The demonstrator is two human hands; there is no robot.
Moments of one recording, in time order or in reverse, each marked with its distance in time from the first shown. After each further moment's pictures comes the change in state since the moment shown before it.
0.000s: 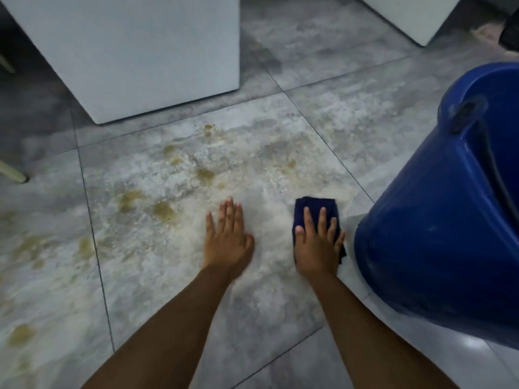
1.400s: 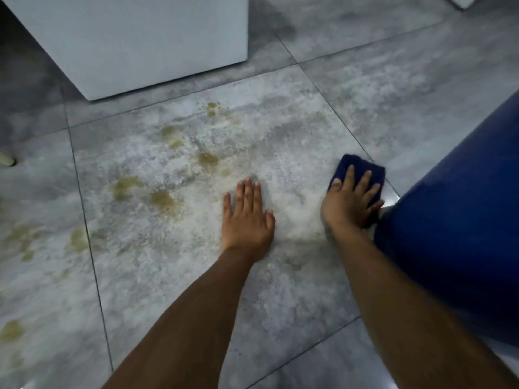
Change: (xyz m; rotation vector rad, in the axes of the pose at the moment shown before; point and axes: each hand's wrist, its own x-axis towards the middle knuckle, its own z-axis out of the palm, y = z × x) left_hand 0.048 0.017 0.032 -0.002 0.009 -0.057; right_hand 0.120 -0.009 0.002 0.140 0.118 0.279
